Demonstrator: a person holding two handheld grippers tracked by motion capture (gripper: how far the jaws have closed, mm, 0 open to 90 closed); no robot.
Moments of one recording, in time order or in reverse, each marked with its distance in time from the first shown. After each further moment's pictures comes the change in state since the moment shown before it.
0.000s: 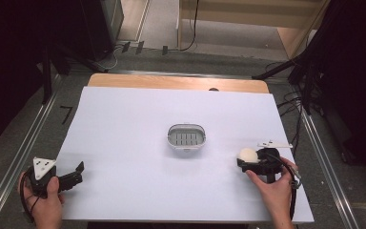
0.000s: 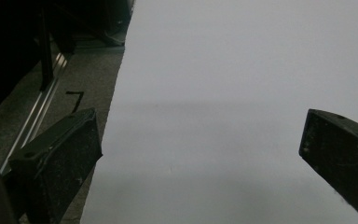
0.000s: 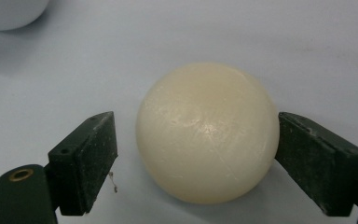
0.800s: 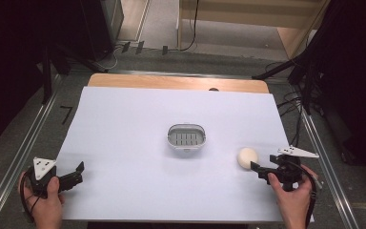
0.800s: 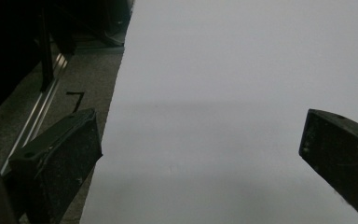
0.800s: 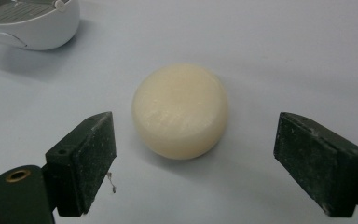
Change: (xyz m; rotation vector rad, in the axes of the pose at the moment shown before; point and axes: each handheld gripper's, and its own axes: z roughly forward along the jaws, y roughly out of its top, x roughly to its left) left arm 0.000 0.000 0.000 -0.003 0.000 0.000; right arm -0.022 -0.015 -0.043 -0.108 0.066 0.017
